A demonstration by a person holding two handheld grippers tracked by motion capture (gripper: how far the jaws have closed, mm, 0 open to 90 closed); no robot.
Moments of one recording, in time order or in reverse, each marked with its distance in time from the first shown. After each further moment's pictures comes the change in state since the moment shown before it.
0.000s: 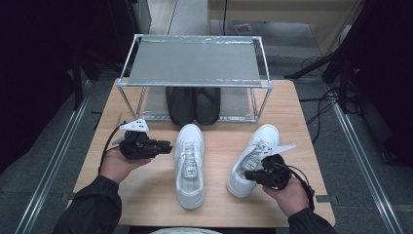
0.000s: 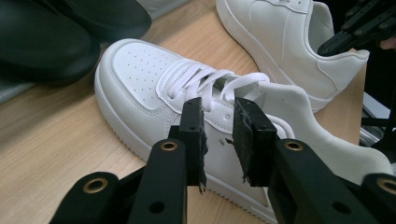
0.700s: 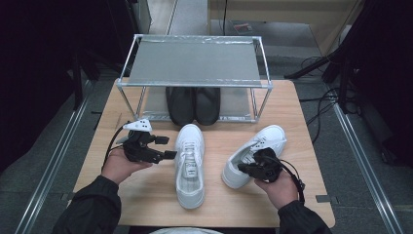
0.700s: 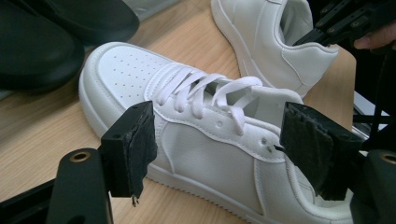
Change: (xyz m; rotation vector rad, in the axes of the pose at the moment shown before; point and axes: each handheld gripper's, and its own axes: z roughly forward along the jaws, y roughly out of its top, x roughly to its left) left arm -0.001 0.004 0.009 0.001 -0.034 0.021; right arm 0.002 0.020 0.018 -0.026 -0.031 0.005
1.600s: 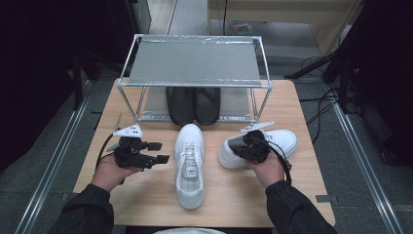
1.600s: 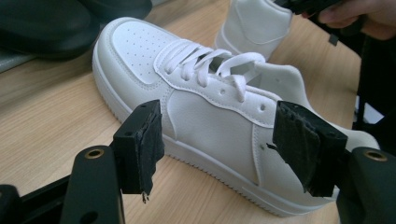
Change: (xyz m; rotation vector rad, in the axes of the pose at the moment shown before) left arm -0.004 -0.021 -0.016 -0.003 0.040 -0.060; right arm -0.014 0.046 0.028 -0.034 -0.038 -0.022
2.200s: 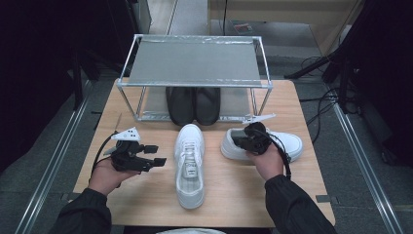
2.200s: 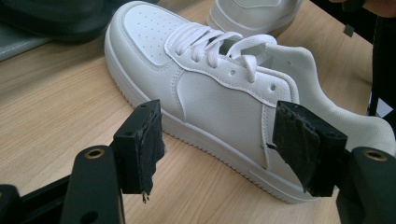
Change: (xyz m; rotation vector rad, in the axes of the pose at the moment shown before) left arm -0.002 -0.010 -0.006 0.014 0.043 -0.007; right arm -0.018 0.016 0.005 -0.036 -0.056 0.013
